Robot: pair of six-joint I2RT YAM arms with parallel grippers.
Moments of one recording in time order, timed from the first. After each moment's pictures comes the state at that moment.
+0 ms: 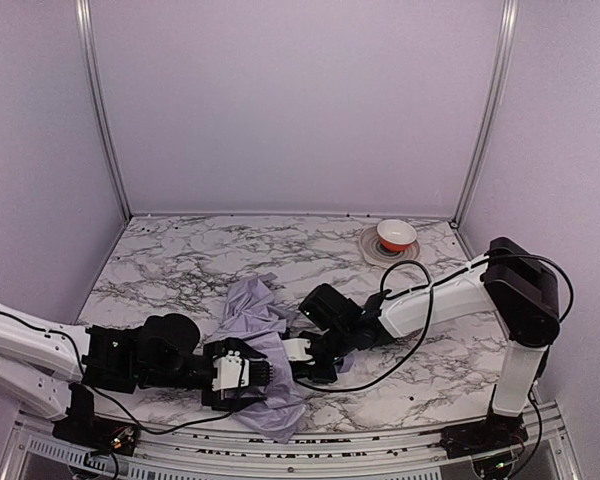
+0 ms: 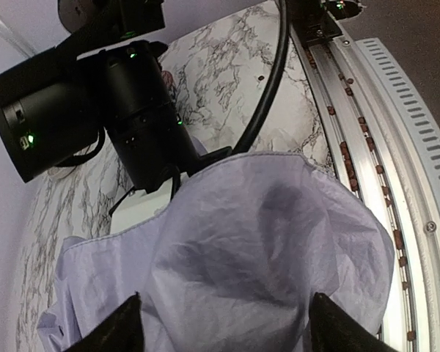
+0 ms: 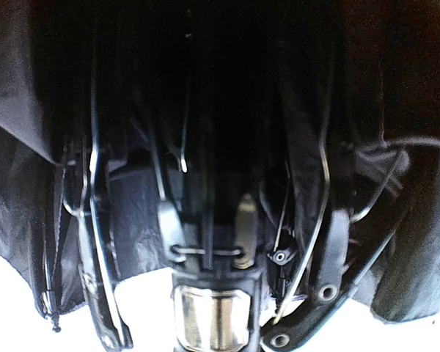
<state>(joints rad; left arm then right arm) -1.29 1.17 0.54 0.10 -0.02 0.50 1.03 1.89 1.04 -0.18 -0.34 -0.62</state>
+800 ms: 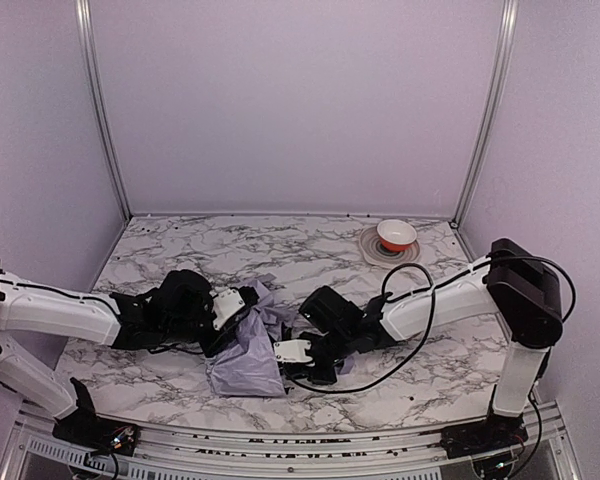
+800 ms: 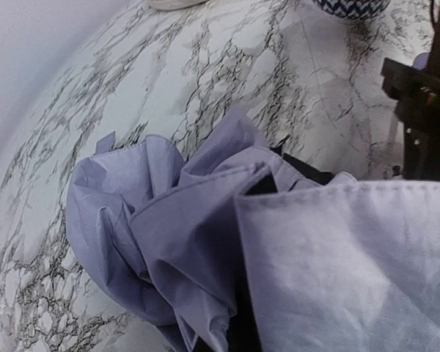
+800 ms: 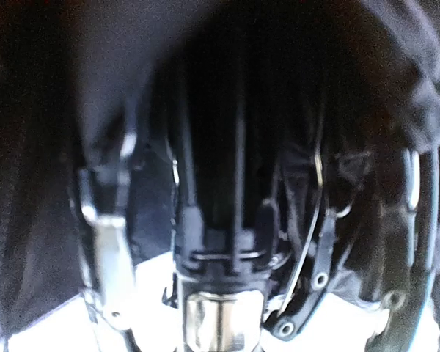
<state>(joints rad) -0.93 1.36 0.63 0.05 -0.09 0.25 1.05 1.88 1.03 -0.16 -0.31 -0.61</state>
